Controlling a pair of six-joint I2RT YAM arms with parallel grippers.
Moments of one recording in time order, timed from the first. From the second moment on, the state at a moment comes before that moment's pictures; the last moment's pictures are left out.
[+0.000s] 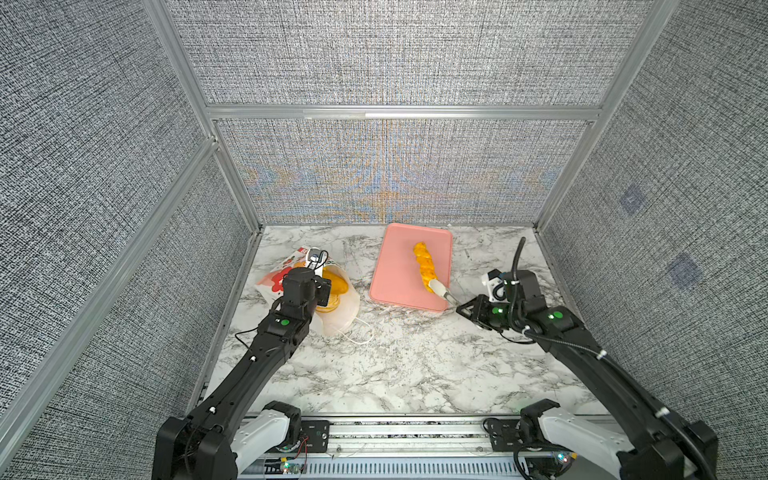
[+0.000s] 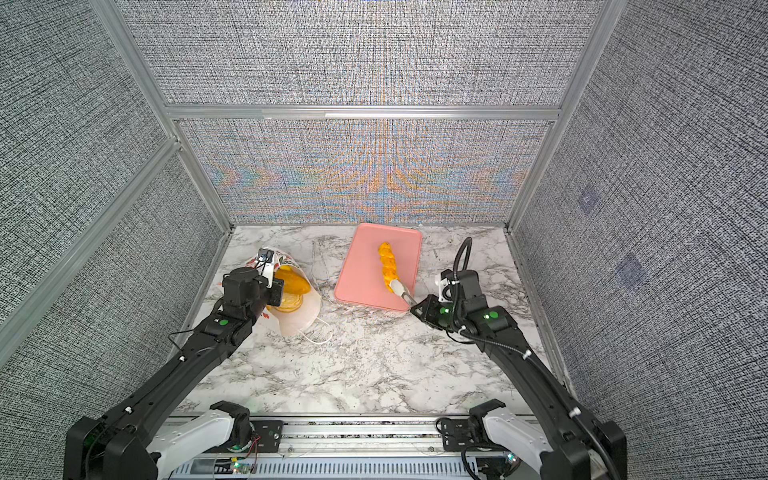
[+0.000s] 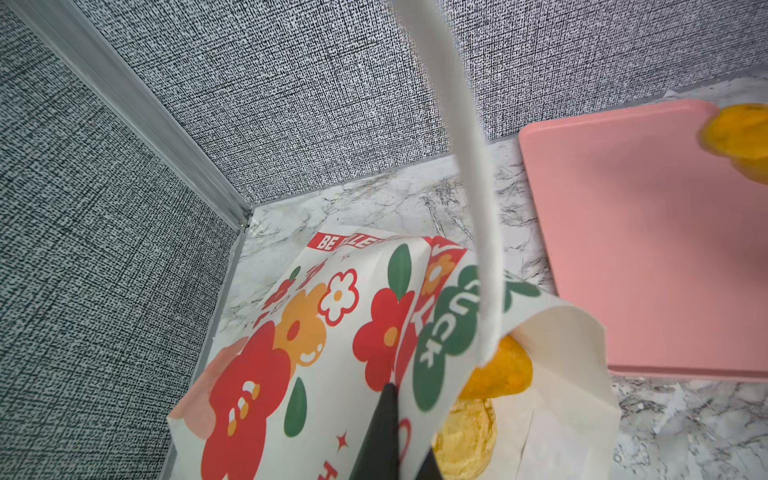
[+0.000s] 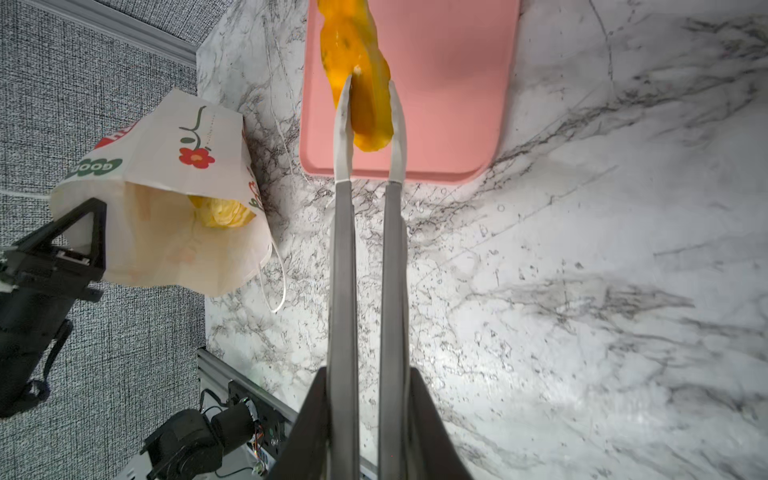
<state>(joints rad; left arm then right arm) -0.33 1.06 0.72 -0.11 -0.24 0.12 0.33 1.12 0.89 -0.61 -0.39 0.67</state>
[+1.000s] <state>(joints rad) -0.33 1.04 0.68 -0.10 -0.18 0.16 0.29 1.43 1.02 -0.51 -0.33 0.57</state>
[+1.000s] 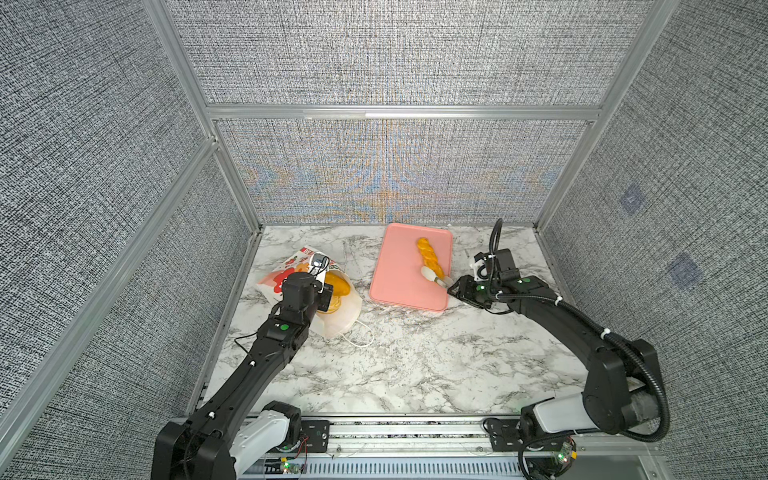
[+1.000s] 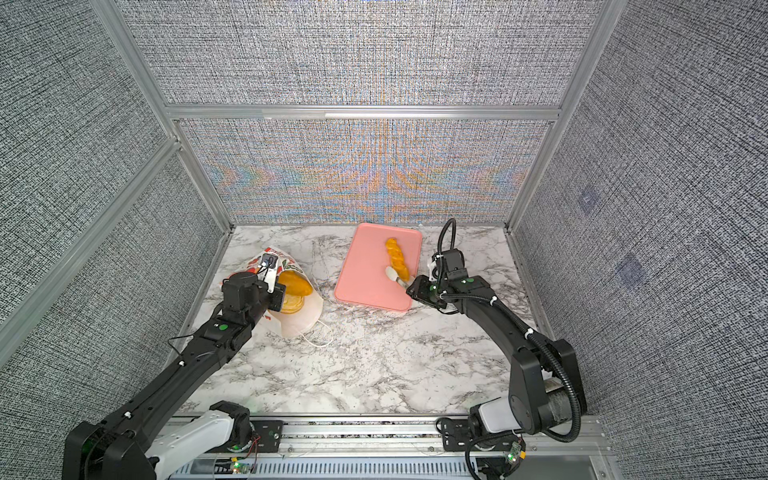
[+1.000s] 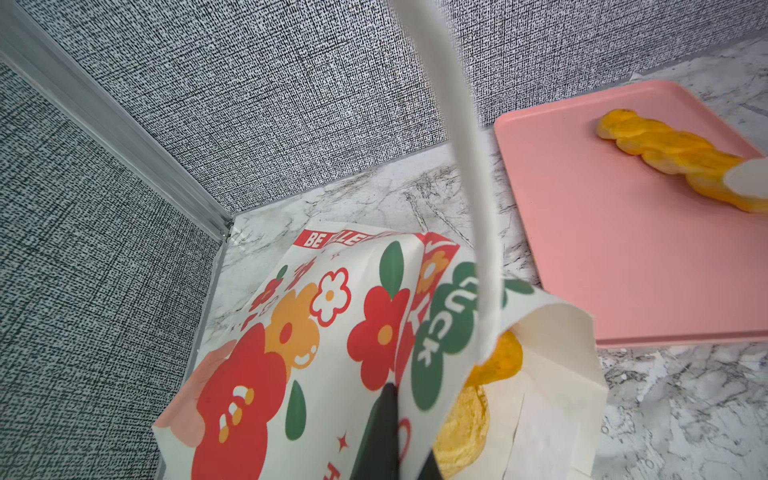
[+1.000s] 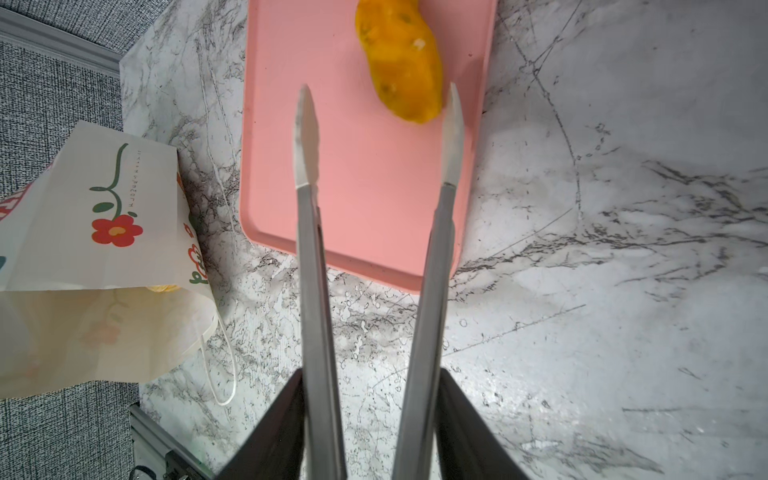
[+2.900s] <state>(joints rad) -0.37 0.92 0.56 -0.16 -0.08 0.48 0.59 1.41 0.90 -0.61 0.07 0.39</state>
